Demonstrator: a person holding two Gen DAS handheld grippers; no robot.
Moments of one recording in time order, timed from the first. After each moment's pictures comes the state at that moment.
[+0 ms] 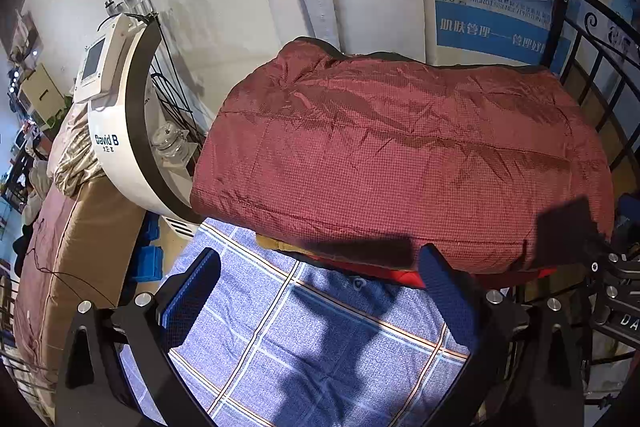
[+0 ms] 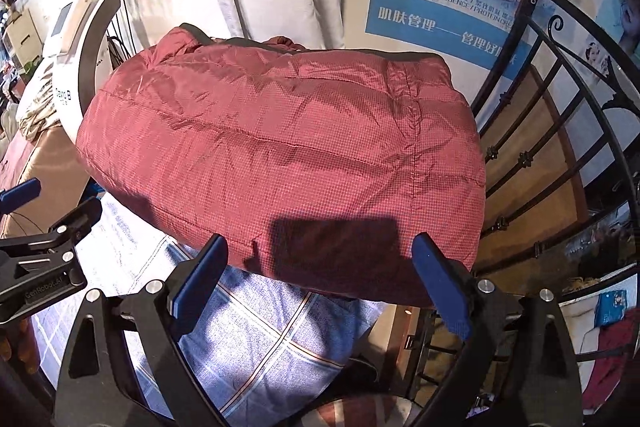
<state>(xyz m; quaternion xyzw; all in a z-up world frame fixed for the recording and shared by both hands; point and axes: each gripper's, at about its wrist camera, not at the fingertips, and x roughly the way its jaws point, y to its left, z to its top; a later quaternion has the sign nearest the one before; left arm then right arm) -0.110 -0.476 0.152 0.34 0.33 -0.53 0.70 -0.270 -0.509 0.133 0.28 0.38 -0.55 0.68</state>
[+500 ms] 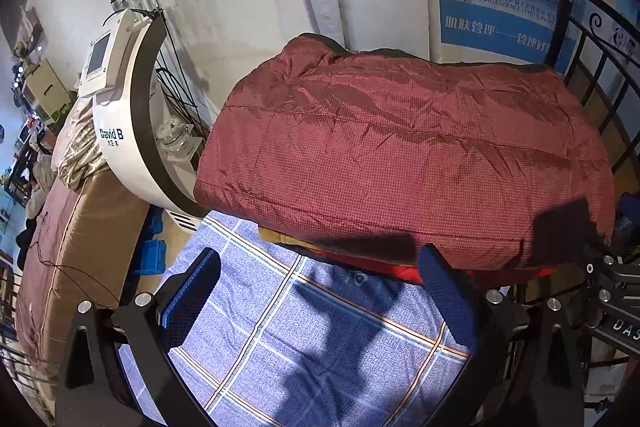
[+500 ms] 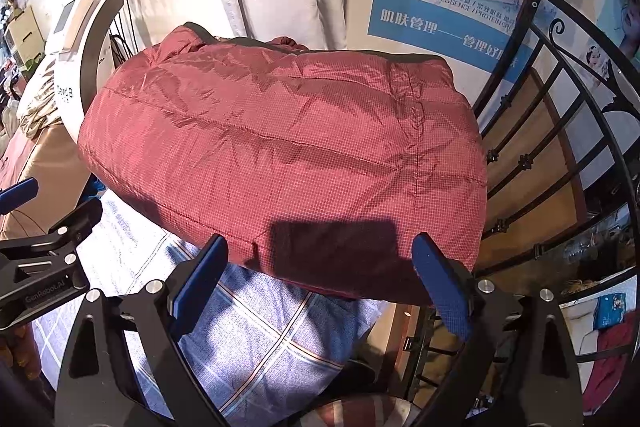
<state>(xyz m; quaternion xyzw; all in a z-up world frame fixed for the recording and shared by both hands) -0.114 -0.473 0.155 0.35 0.33 -0.52 0.71 -0.268 -0.506 0.134 0.28 0.38 -0.55 0.69</state>
